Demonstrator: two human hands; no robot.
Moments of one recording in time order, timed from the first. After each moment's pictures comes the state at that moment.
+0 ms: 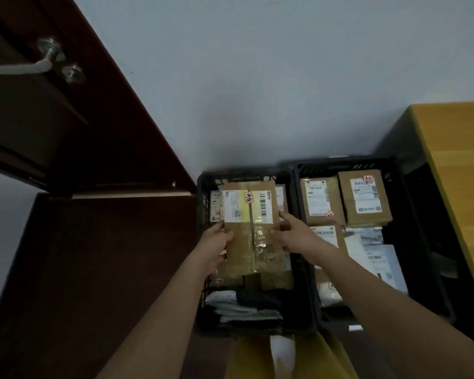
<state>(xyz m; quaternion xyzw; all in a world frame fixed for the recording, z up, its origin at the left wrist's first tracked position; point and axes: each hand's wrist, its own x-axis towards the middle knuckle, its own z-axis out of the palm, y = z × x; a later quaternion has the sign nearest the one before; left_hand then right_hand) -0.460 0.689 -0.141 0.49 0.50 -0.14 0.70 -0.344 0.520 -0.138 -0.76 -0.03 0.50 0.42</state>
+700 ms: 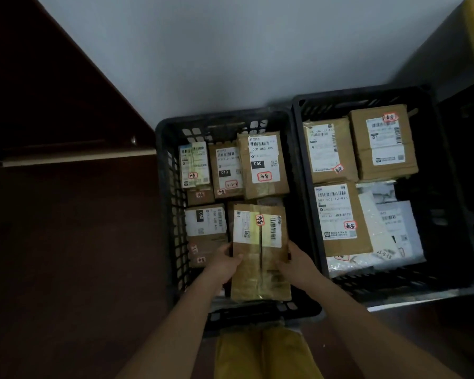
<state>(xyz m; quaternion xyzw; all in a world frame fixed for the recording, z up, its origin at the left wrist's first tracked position) -0.494 0.637 -0.317 0.51 0.51 -0.30 0.62 -0.420 0.469 -0.314 -0.80 0.05 0.52 0.29</state>
